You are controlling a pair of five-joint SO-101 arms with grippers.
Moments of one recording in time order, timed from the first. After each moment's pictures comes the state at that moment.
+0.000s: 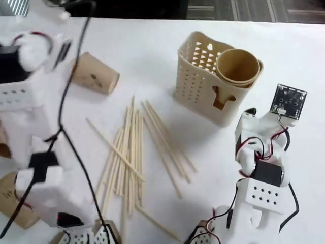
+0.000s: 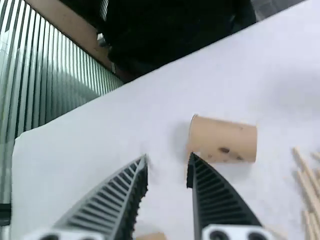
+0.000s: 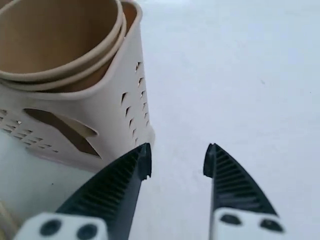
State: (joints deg) left arm -13.7 12.6 -63.9 102.5 -34.1; right arm 14.0 -59.6 60.0 41.0 0.5
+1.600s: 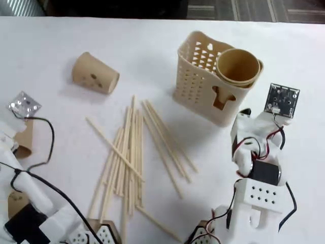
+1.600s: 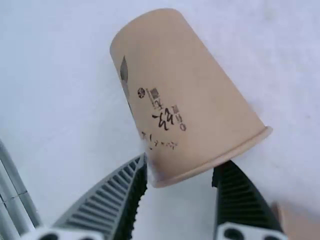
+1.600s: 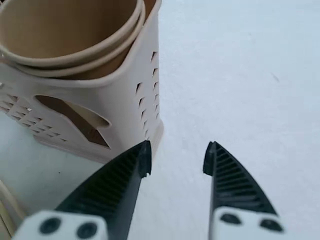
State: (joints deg) left arm -51.1 -15.3 40.7 42.0 -79.9; right arm 12.0 -59.6 60.9 41.0 0.5
